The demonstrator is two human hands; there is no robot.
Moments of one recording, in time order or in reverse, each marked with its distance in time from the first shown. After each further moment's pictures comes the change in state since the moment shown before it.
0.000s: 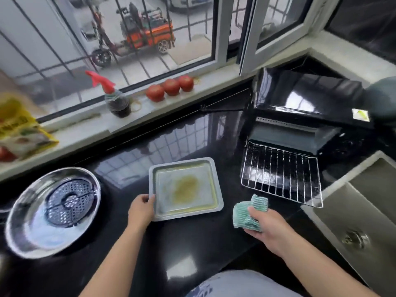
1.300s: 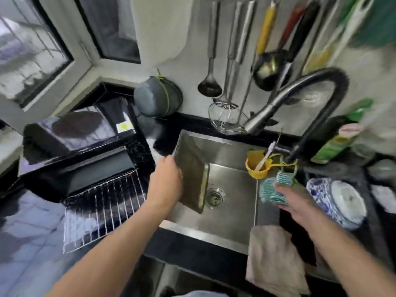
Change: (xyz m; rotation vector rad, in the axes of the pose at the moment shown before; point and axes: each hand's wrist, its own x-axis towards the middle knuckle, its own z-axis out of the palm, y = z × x) left_hand -0.369 0.322 0.330 0.501 -0.299 1.271; right_hand -0.107 0.030 -0.482 0.509 0.674 -0.300
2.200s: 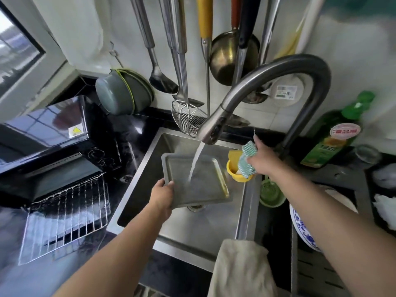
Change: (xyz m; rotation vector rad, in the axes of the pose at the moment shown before) left_hand 0.033 0.039 0.168 -1.090 -0.149 -0.821; right_hand 0.186 -0.071 -0.013 -0.825 -0.159 -0.225
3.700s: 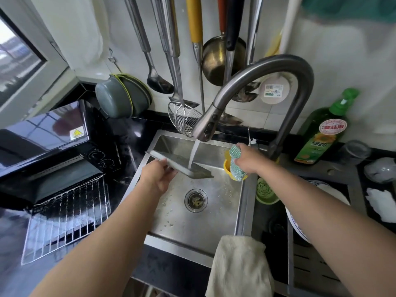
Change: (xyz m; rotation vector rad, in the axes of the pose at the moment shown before) left_hand -0.031 0.081 0.023 -0.264 -0.018 -0.041; right_hand -0.013 -0.014 0.010 -0.342 -0.071 -0.087
